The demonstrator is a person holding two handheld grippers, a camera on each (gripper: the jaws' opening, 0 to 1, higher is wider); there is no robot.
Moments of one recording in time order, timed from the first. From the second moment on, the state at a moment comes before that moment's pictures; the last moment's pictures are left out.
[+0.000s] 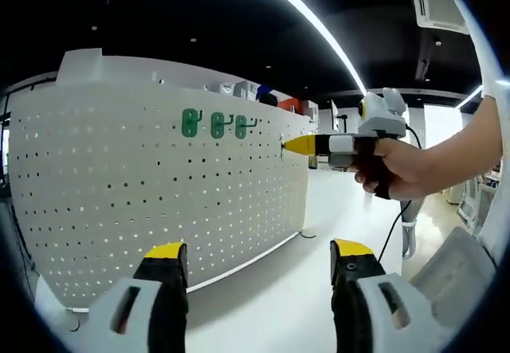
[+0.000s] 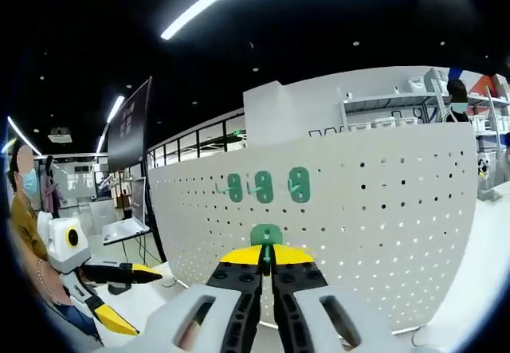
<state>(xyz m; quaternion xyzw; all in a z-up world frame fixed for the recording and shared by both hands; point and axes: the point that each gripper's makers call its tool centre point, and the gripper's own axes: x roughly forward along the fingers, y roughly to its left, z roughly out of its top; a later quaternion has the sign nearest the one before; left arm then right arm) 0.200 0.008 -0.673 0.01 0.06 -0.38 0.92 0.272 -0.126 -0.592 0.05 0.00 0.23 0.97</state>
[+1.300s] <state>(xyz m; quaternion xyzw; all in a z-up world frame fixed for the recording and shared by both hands) 0.193 0.038 -0.677 0.00 0.07 -0.35 0.93 0.323 -0.168 -0.556 0.02 -0.05 0.16 0.99</state>
